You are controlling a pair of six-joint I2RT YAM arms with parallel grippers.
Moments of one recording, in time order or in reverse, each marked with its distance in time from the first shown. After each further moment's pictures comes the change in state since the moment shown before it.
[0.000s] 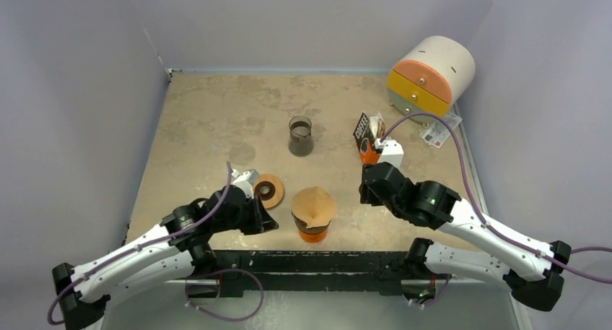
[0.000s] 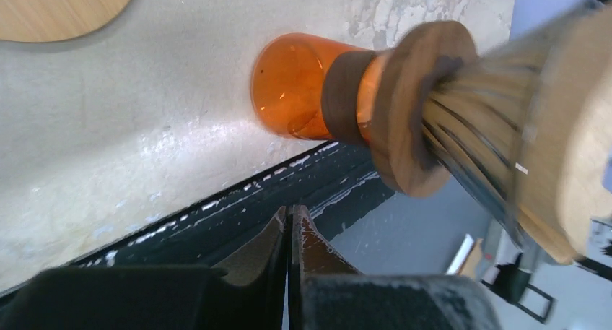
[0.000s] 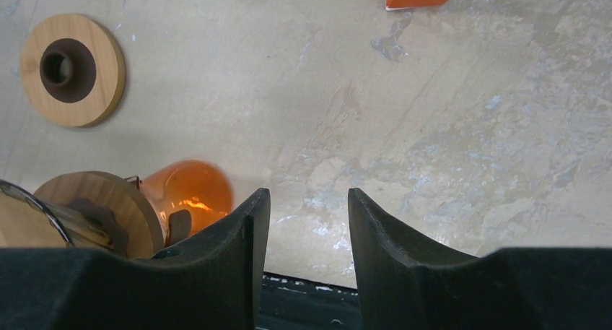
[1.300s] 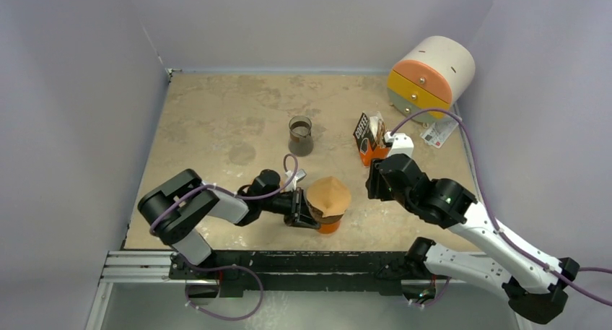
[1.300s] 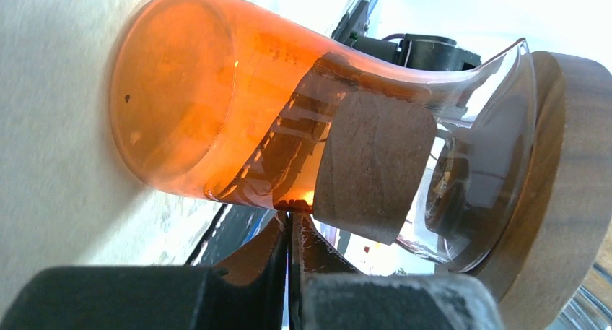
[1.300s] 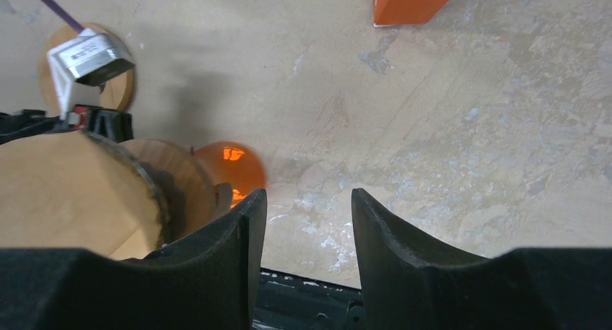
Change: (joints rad) left arm 0.227 1.004 -0.213 1.411 0.800 -0.179; right arm -0.146 -0.032 0.042 -0.004 -0.122 -0.132
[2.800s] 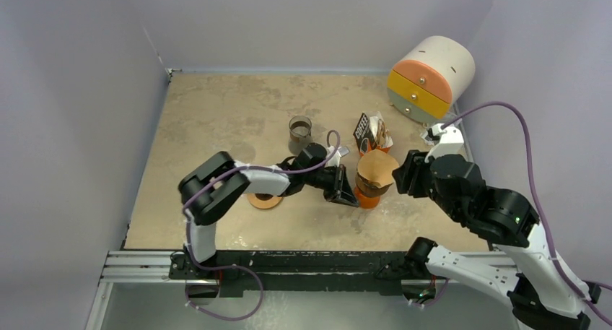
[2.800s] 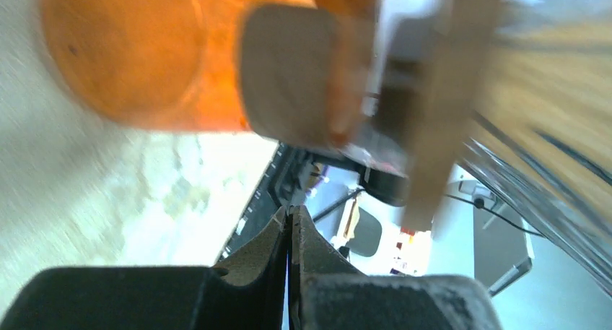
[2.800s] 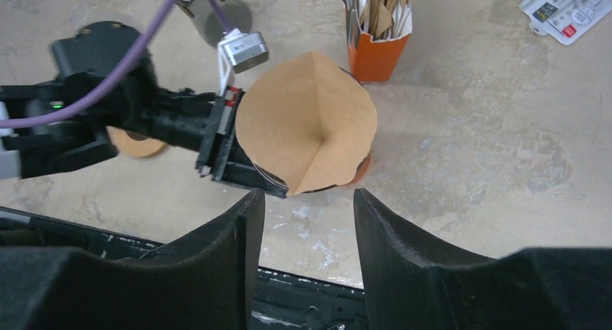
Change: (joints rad) left arm -0.110 0.379 0.634 -0.248 -0.050 0.066; right arm -0.002 -0.121 0.312 -0.237 0.079 -0.052
